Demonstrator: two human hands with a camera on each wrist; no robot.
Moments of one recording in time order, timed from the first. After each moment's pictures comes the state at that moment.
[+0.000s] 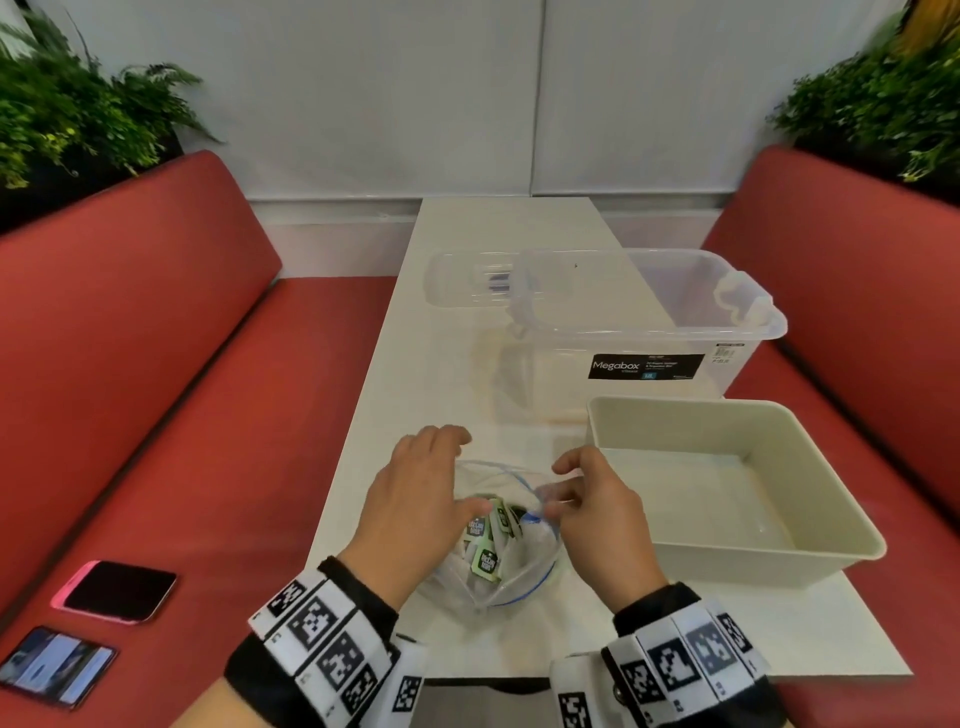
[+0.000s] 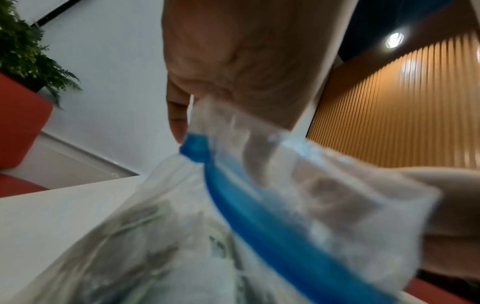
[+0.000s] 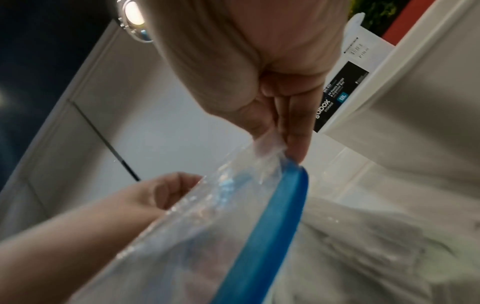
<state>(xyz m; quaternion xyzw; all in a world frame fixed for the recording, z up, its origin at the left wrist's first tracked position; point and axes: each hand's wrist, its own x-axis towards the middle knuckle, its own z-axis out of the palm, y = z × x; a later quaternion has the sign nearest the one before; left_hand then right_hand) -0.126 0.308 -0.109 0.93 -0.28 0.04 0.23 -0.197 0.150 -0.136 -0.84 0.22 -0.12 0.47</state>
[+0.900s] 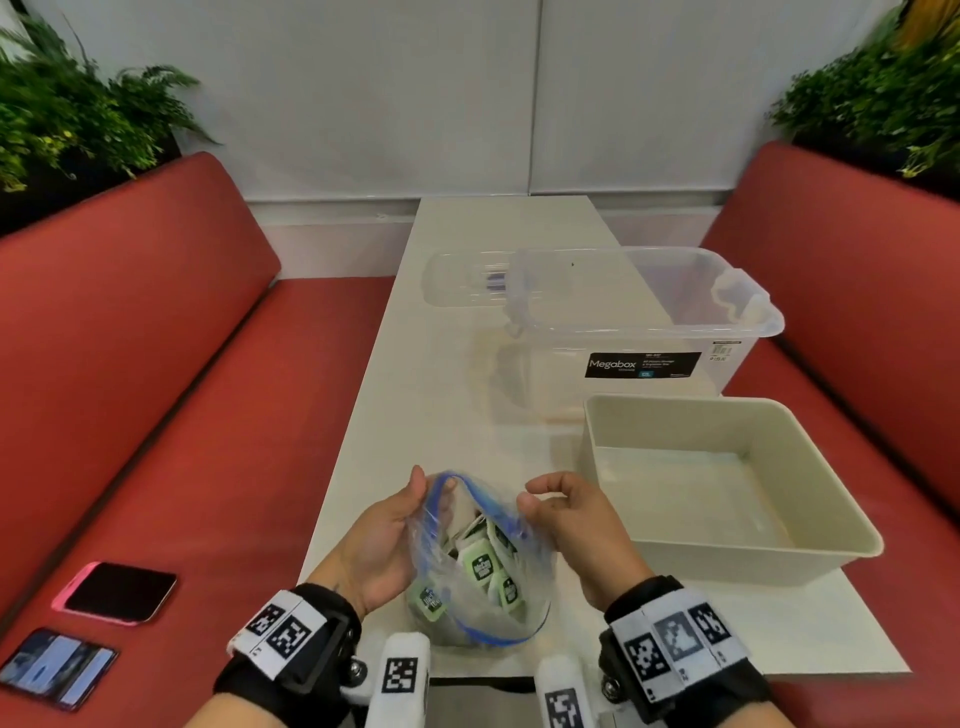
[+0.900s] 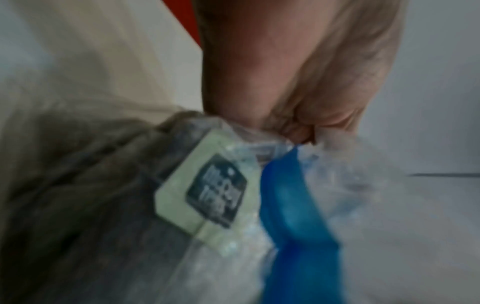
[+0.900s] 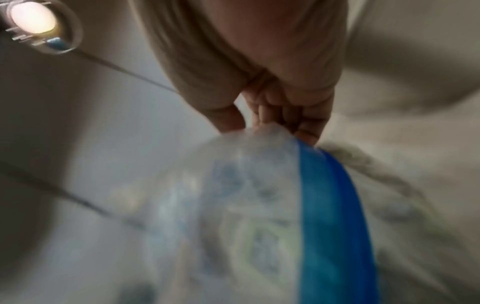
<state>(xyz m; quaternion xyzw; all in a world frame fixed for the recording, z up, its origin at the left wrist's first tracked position) -0.120 0.322 -0.142 0.42 0.01 -0.39 0.82 -0.188 0.153 -0.148 -0.69 0.26 -0.03 0.67</state>
